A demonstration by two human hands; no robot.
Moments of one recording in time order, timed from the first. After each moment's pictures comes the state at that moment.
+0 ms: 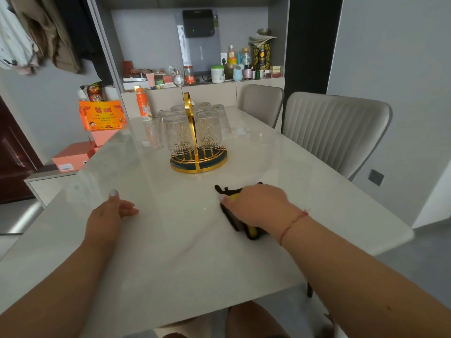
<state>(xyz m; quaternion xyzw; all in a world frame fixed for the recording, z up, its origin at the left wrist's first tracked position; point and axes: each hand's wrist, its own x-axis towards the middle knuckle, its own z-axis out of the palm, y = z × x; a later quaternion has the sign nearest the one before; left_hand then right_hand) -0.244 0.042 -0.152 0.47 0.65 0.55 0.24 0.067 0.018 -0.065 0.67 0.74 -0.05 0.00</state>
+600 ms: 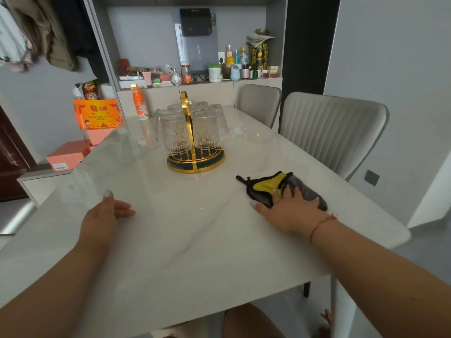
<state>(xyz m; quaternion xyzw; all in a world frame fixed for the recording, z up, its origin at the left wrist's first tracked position) -0.240 0.039 -0.150 0.47 0.64 0.56 0.23 0.136 0.041 -0.114 0.73 0.67 -0.10 0.04</state>
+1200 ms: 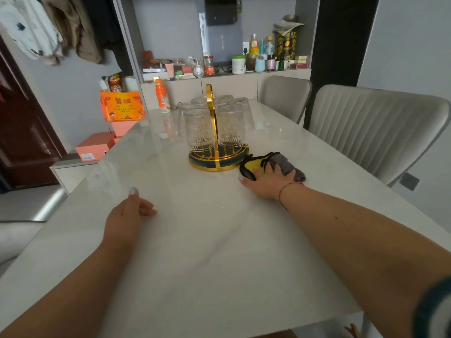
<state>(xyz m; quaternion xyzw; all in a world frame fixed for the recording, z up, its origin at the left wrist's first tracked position) -0.230 0.041 -0.146 0.47 0.65 0.56 0.21 0.064 0.160 -0.114 0.67 0.74 -0.09 0.02</state>
